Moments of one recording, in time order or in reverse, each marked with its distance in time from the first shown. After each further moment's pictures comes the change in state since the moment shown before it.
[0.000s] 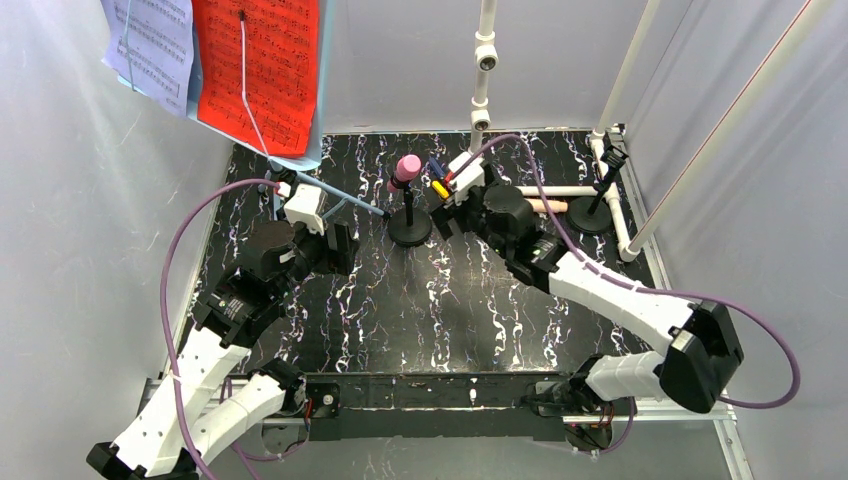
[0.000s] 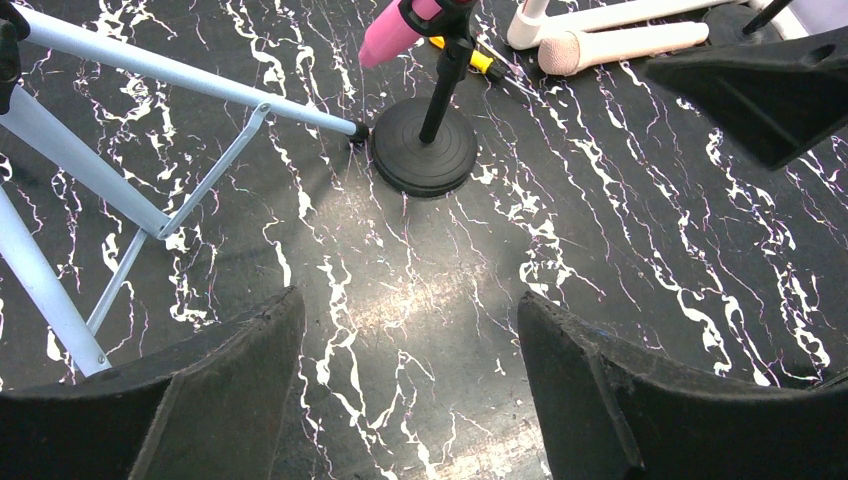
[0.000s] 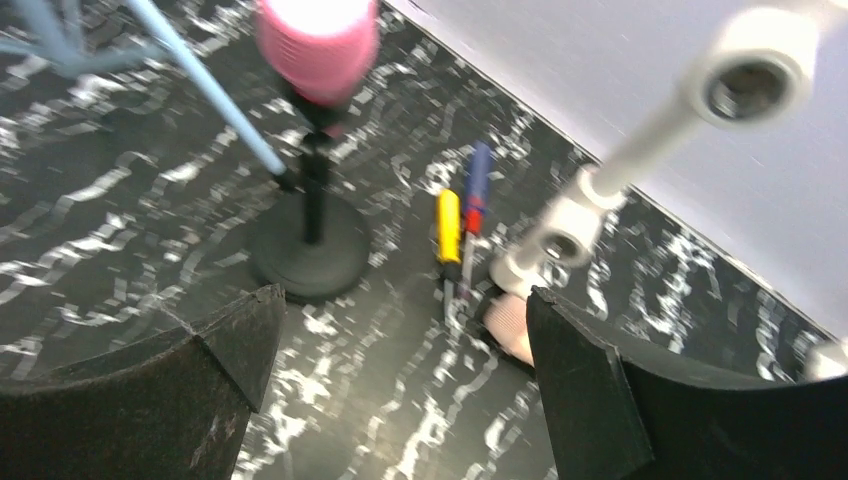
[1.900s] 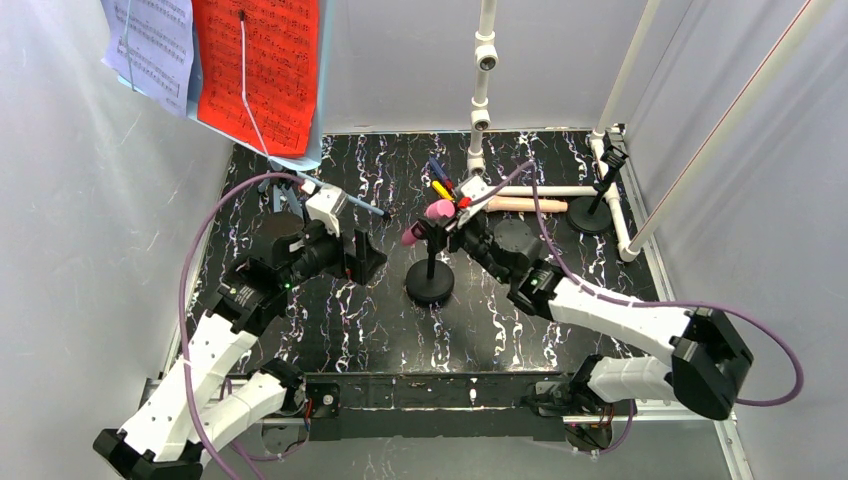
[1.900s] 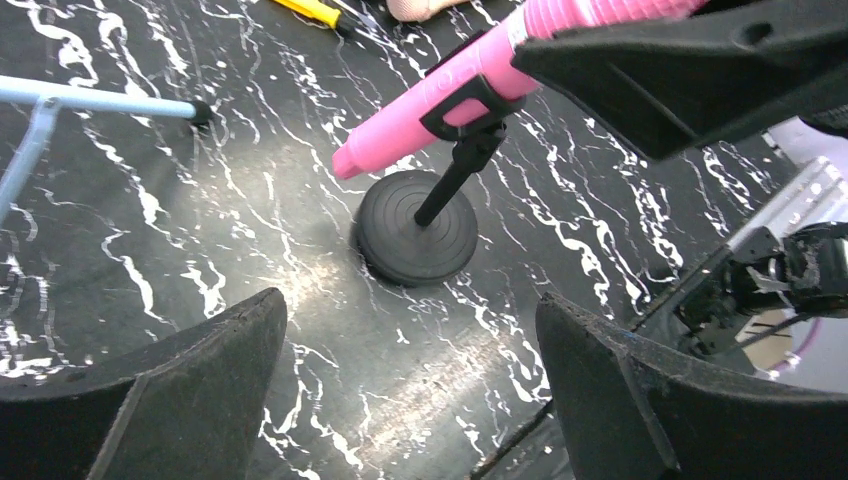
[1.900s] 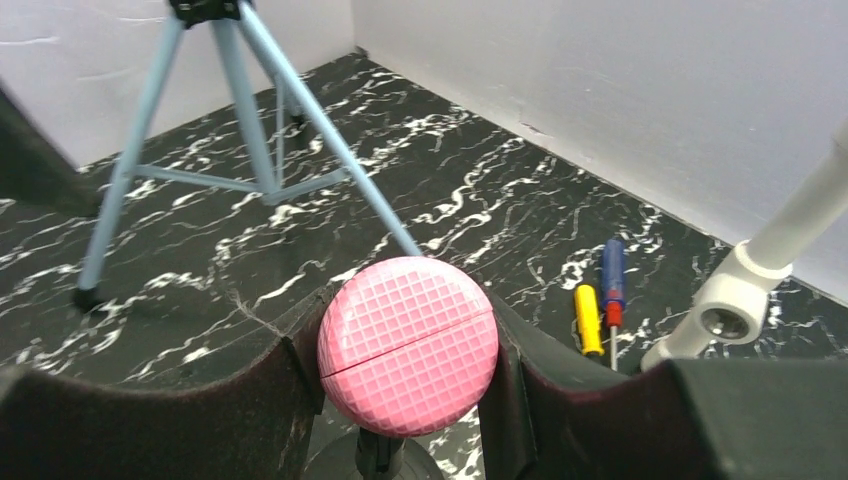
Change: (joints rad) left arm 0.019 0.061 -0.001 0.027 0.300 -0.028; right arm 0.123 -0.011 -0.188 0.436 -0.028 0.164
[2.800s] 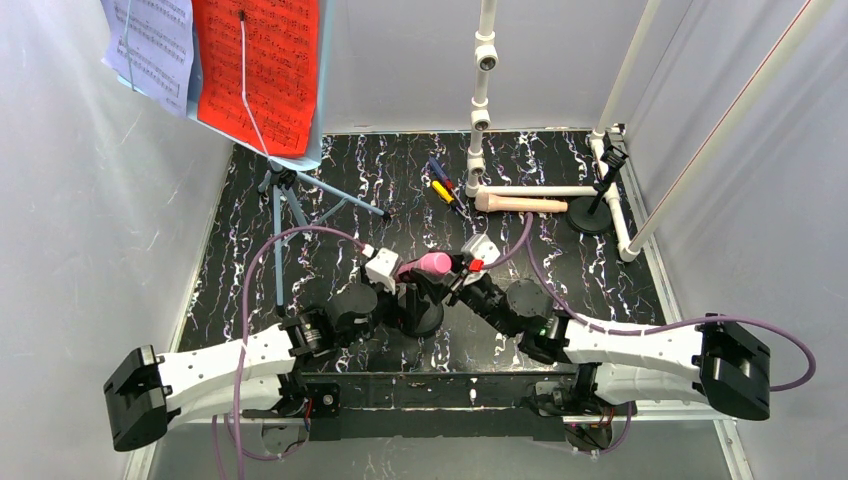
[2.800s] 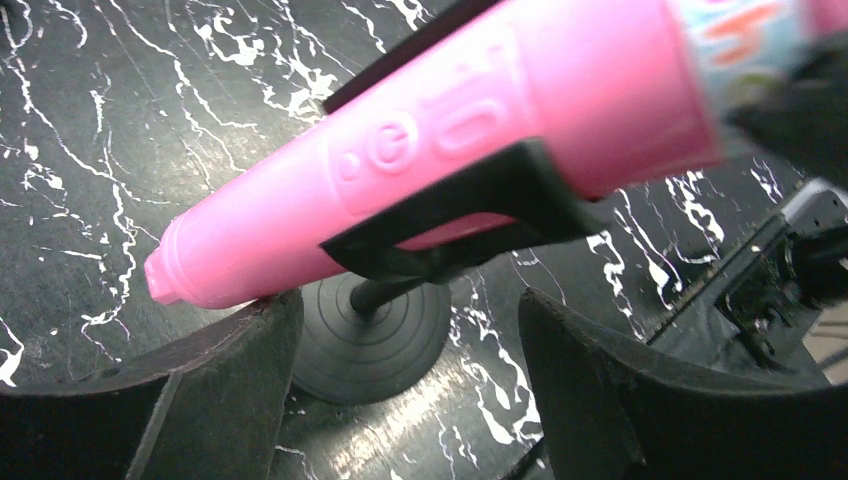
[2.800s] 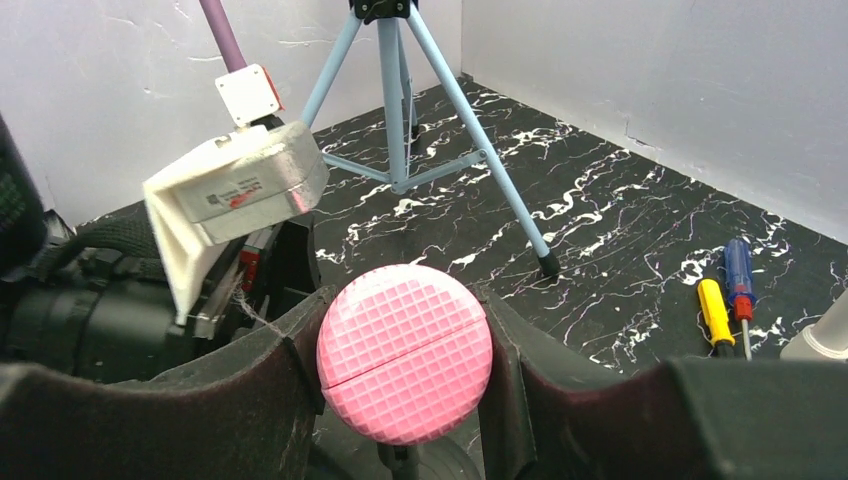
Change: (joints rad) left arm -0.560 0.106 -0.470 0.569 -0.486 -0.227; right arm 0.290 -0.192 -0.281 0.193 0.125 0.055
